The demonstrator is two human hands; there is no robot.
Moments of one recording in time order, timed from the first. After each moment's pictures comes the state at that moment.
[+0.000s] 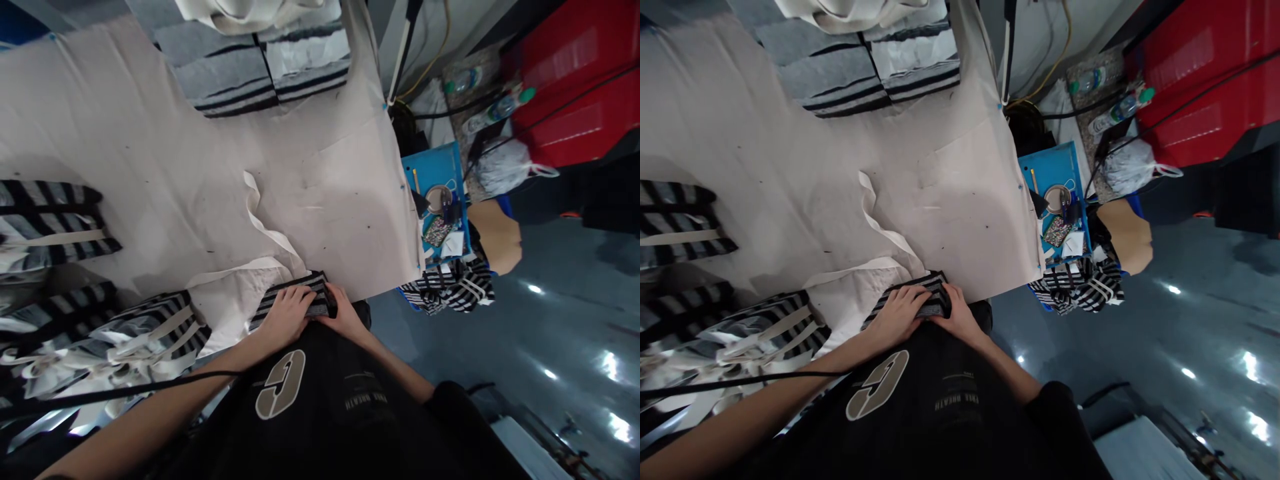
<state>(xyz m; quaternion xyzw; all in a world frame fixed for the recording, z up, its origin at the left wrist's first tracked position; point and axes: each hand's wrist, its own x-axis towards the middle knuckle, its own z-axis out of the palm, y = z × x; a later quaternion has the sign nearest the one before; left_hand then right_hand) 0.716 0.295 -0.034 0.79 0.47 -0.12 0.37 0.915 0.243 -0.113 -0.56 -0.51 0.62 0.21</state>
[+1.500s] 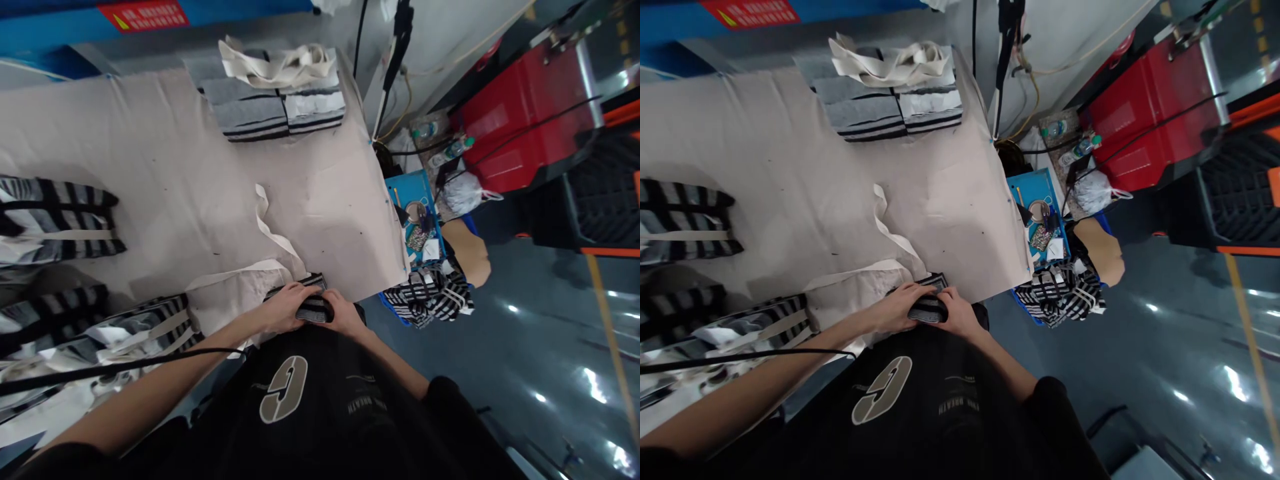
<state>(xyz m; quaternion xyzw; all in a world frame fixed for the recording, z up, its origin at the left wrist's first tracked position) 0.687 0.309 -0.044 0.80 0.35 0.00 0.49 0.913 0.252 -0.077 -0.54 -0.68 0.49 0.07</state>
